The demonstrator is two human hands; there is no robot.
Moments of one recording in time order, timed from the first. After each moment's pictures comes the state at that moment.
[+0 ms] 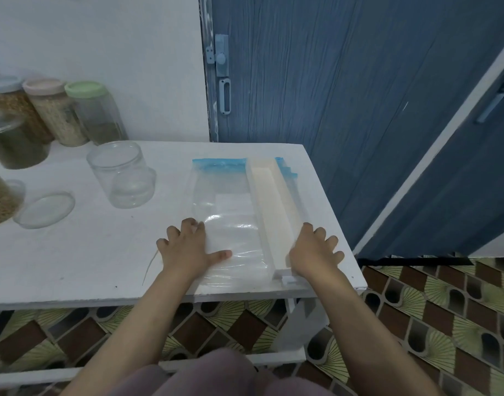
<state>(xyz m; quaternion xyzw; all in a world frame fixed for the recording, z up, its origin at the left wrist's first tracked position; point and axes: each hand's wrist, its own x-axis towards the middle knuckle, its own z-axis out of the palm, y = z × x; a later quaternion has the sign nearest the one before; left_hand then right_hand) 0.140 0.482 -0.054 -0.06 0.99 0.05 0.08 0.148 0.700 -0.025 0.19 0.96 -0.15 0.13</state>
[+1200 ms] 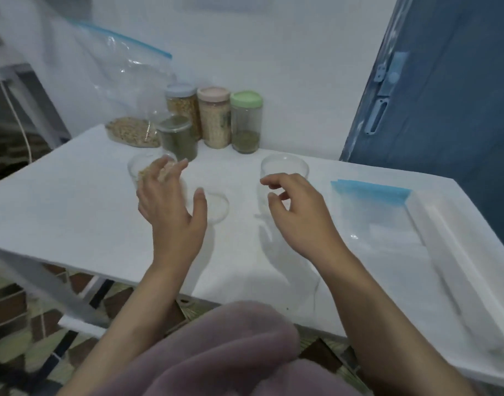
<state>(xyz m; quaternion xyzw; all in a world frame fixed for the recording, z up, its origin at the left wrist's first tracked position) 0.172 0.206 0.009 -0.14 0.85 0.30 -0.42 0.129 0.394 0.055 -0.24 0.87 -0.44 -0.06</state>
